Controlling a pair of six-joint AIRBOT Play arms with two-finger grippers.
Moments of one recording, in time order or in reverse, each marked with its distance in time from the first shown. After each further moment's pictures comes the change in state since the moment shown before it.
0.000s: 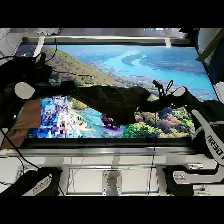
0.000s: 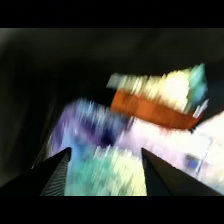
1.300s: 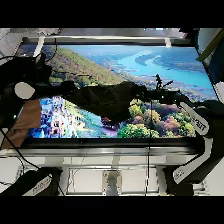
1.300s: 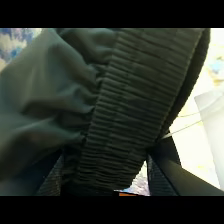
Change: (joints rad) left arm 0.000 0.000 0.000 0.002 -0.002 0.000; right arm -0.021 -0.339 0.187 0.587 -0.084 -0.166
